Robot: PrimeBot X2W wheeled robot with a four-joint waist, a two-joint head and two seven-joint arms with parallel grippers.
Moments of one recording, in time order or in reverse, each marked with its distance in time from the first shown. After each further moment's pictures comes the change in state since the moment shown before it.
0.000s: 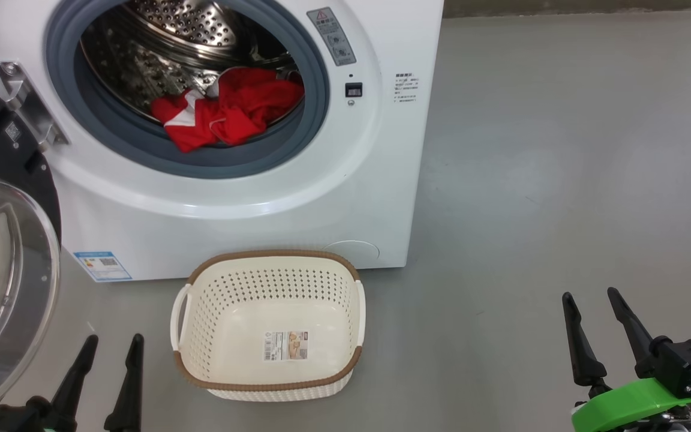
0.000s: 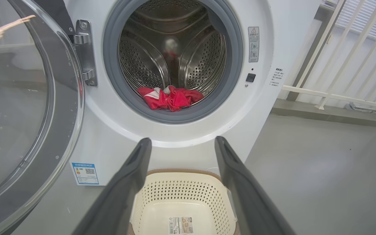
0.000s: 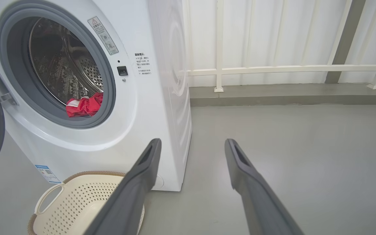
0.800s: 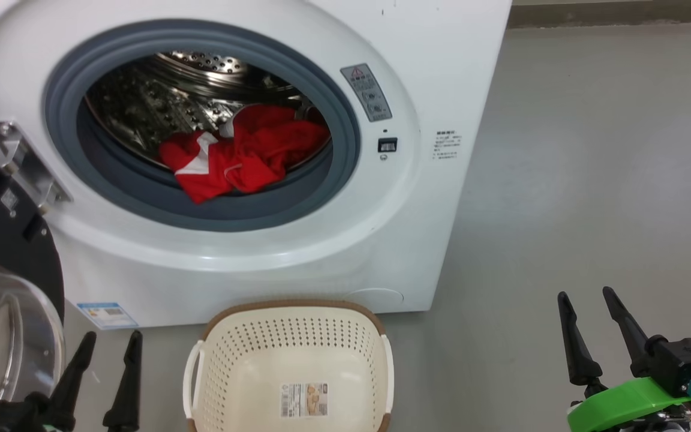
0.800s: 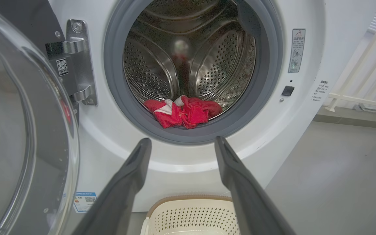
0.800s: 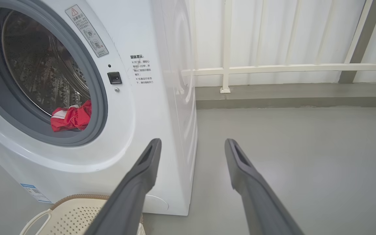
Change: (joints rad) left arm -0.013 0.007 -0.001 0.004 -0.001 0.000 0.000; right arm -0.003 0.003 0.007 0.001 0.000 0.000 0.000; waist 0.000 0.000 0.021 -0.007
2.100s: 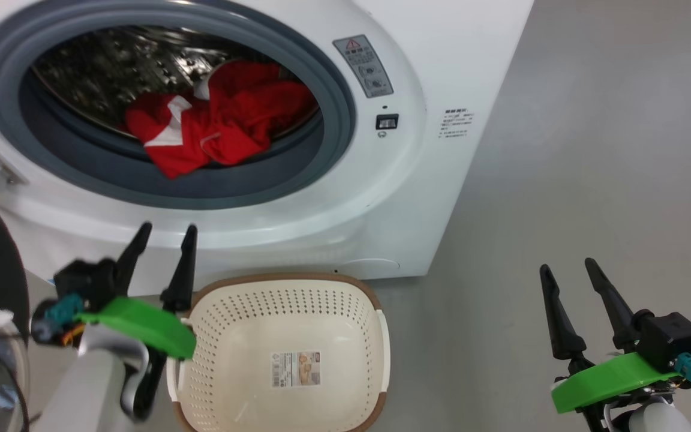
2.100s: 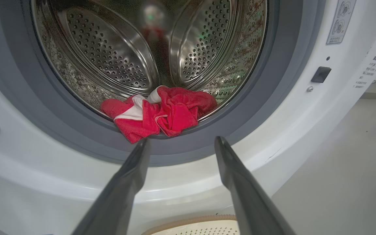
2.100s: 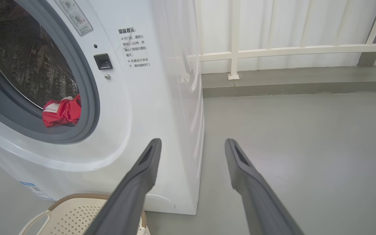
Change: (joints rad) left arm -0.453 -0.084 -0.159 0.395 0.073 0.000 0.000; right arm -0.069 0.004 0.043 -0.007 0.019 0.000 0.000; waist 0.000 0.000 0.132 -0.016
